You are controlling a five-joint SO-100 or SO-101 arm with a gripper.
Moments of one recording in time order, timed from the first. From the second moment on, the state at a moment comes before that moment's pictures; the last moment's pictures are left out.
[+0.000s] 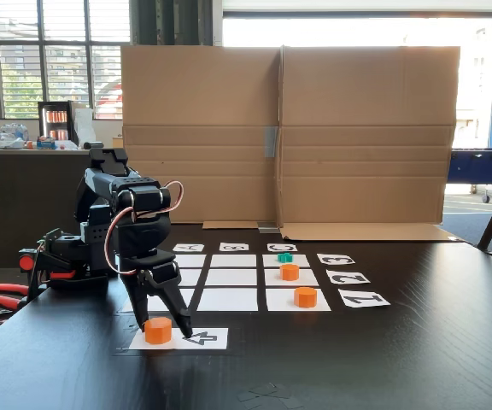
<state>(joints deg) 53.0 46.4 52.7 89.2 67.9</state>
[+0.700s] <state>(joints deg) 52.8 46.0 52.1 88.1 68.0</state>
